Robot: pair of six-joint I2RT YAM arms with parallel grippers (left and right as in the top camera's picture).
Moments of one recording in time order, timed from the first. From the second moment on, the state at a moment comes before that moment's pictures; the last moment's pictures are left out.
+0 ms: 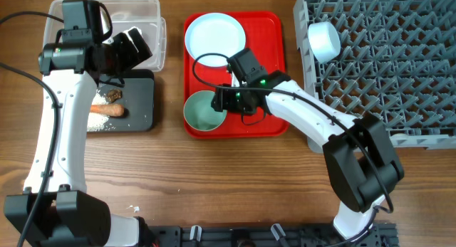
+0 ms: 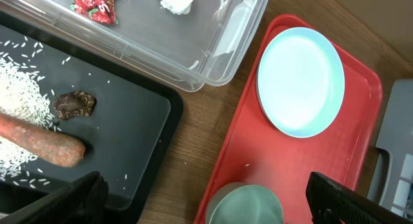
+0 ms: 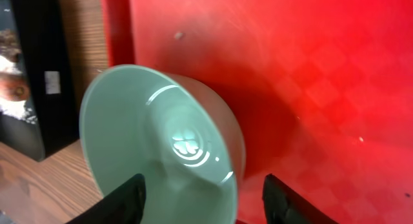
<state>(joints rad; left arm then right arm) 0.05 1.62 1.54 -0.95 0.13 -0.47 0.58 1.93 1.31 -0.51 -0.32 0.67</state>
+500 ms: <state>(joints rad) 0.05 1.62 1.54 -0.95 0.13 -0.47 0.58 1.99 1.30 -0.52 -0.33 0.78</state>
